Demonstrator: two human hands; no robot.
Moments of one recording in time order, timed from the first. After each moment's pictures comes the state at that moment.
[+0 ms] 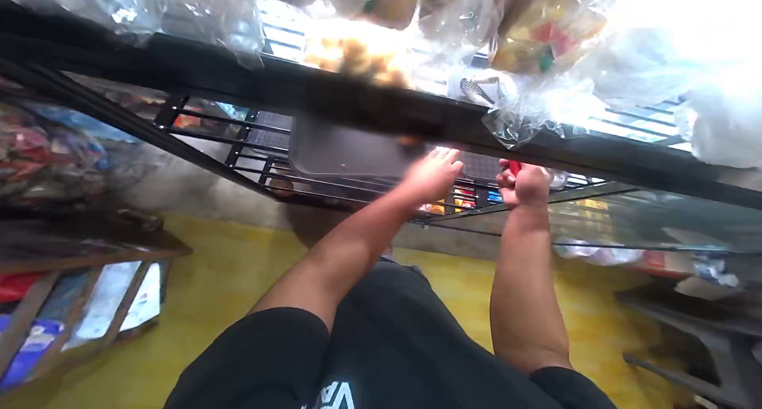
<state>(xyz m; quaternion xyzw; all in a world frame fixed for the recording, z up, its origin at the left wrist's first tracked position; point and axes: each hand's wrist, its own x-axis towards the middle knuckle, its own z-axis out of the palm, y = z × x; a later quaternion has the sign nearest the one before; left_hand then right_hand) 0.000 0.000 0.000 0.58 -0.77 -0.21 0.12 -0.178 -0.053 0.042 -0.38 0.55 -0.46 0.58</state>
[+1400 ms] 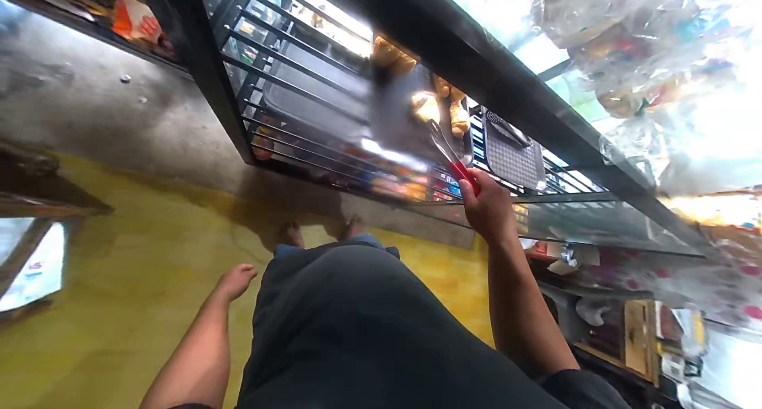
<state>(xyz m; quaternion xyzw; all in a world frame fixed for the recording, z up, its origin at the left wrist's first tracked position) 0.244 0.513 -0.286 0.75 -0.07 -0.64 0.15 -0.004 0.143 0.099 -0.82 0.56 0.02 0.11</state>
